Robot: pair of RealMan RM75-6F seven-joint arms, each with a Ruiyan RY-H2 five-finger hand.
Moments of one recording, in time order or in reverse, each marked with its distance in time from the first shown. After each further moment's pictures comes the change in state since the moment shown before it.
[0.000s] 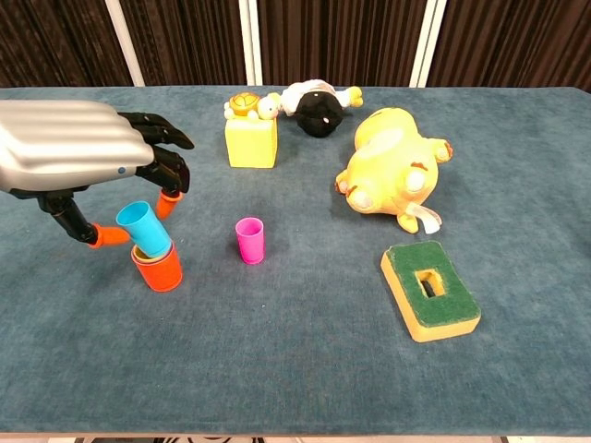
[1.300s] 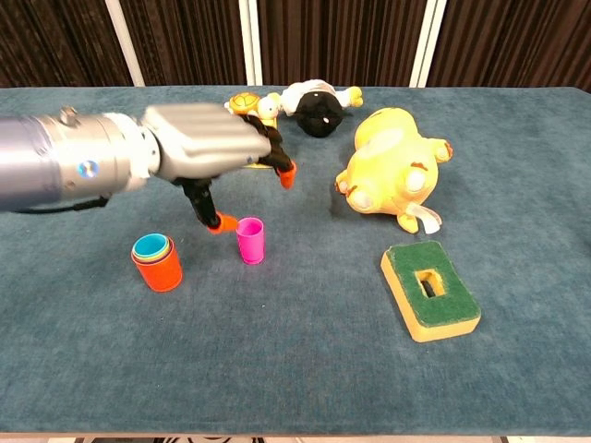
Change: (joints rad) left arm -0.173 -0.300 -0.172 0.211 -0.324 -0.098 0.143; right arm -0.003 0.005 0.006 0.003 0.006 0.005 0.019
